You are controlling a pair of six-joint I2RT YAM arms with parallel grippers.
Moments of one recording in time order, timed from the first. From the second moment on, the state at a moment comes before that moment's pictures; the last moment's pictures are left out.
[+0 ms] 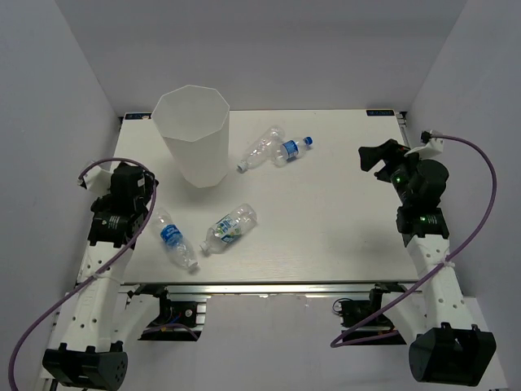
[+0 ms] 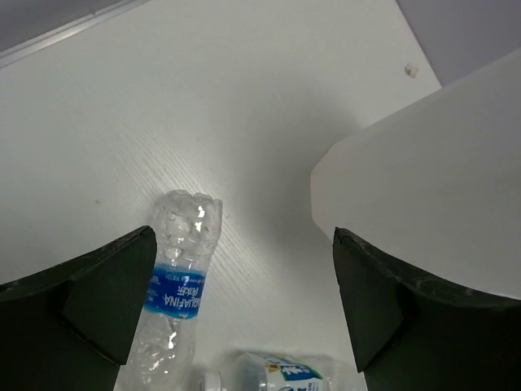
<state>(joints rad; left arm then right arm) -0.10 0.84 0.99 -0.75 -0.61 -0.90 -0.02 0.89 0.77 0.04 -0.21 0.47</state>
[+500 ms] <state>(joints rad) -0.10 1.14 0.78 -0.74 -0.37 -0.93 -0.02 0.95 0.72 0.04 -0.27 0.43</state>
